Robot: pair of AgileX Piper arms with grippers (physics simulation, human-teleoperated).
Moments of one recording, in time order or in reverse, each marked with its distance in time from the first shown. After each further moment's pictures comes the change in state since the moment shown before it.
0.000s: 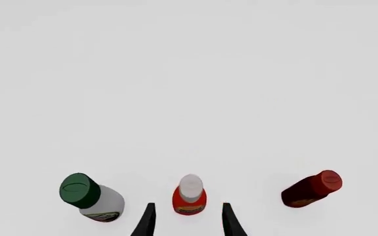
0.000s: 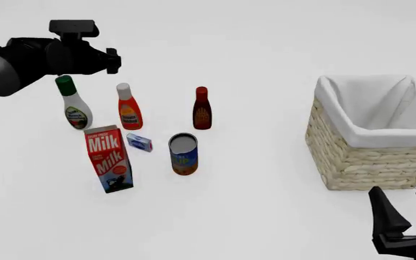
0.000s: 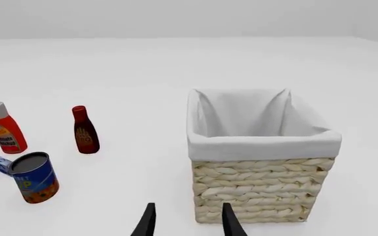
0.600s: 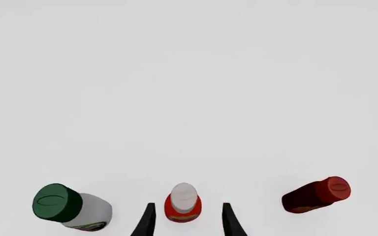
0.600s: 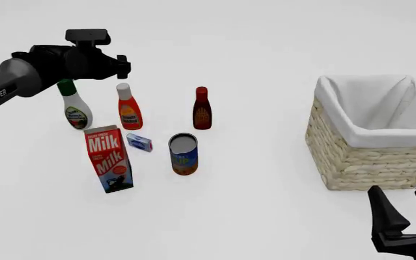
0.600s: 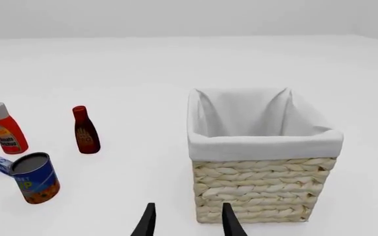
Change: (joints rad) left arm -0.016 0.112 -0.072 -0.009 -0.015; right arm 0.002 0.022 0.000 -0.018 0.007
